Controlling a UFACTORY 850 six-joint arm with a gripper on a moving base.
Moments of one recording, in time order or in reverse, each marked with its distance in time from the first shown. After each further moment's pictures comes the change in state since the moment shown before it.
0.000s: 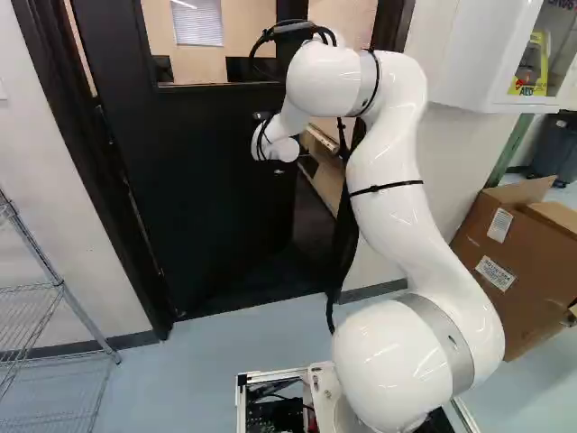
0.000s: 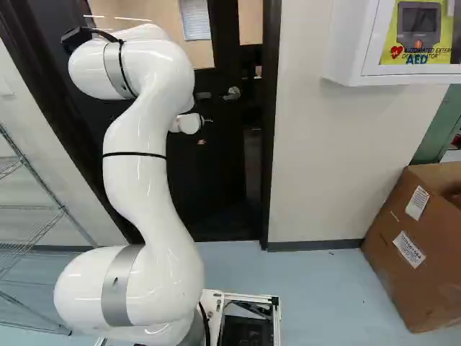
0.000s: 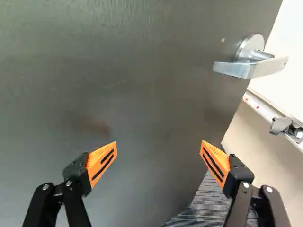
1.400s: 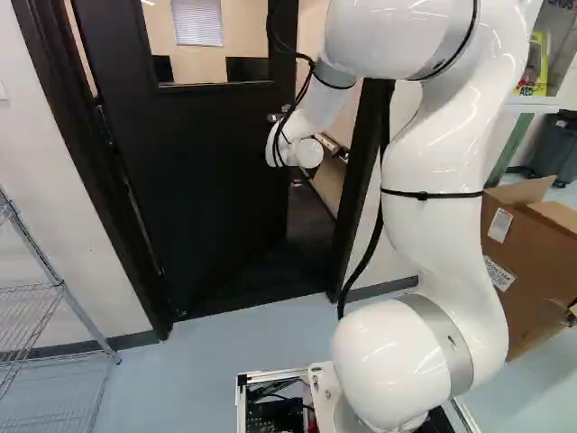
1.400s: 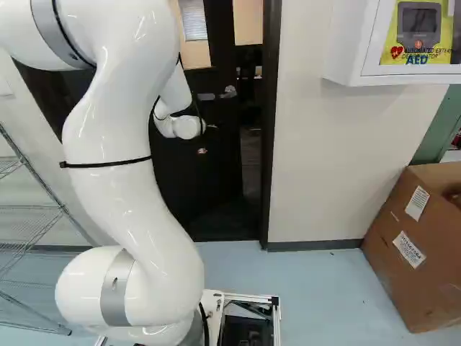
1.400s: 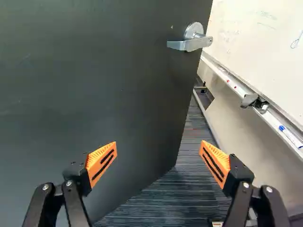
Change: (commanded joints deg) arm -2.7 19.0 24.6 0.0 0.0 0.0
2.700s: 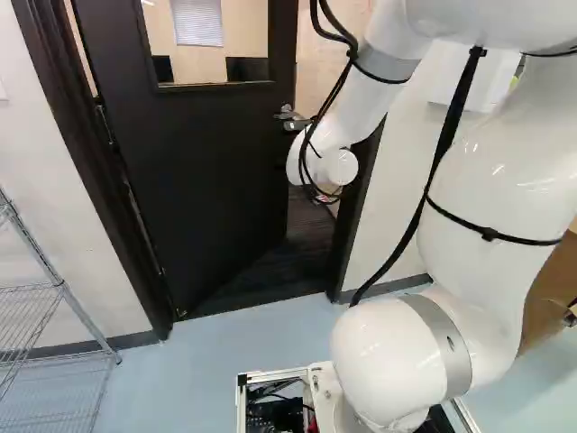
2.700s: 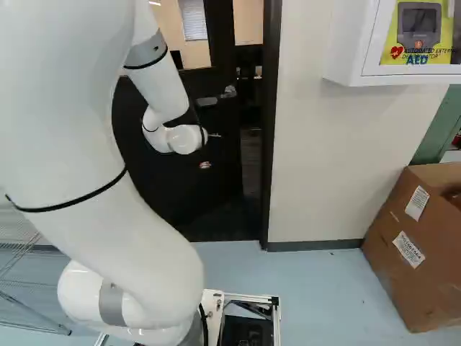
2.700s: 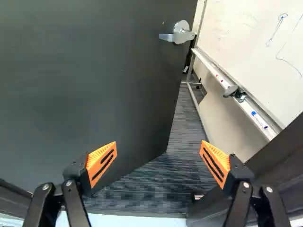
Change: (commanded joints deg) arm -4.4 17.9 20.2 -6.4 1.1 0.0
